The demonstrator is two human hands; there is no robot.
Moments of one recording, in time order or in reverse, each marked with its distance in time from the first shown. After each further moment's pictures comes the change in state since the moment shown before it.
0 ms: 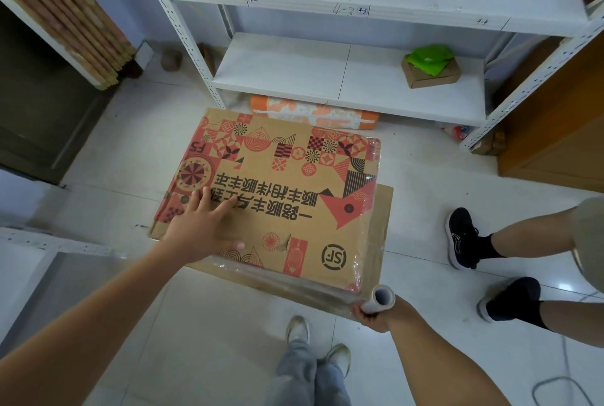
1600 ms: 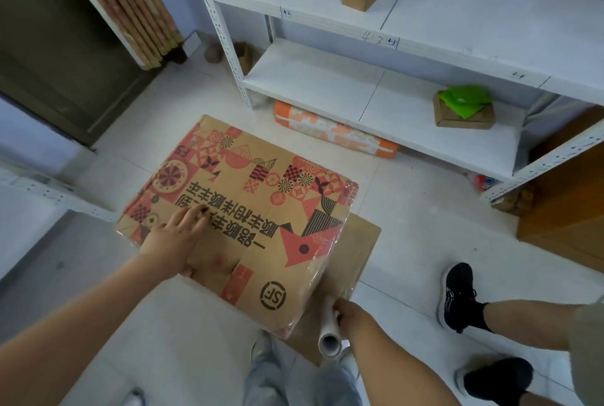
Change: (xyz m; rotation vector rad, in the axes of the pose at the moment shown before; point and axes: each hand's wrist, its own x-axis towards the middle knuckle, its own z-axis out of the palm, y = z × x) left_hand -0.017 0.074 -0.024 0.297 -0.132 -0.135; right_hand -0.040 -0.078 0.026 -0.760 0.026 -0.273
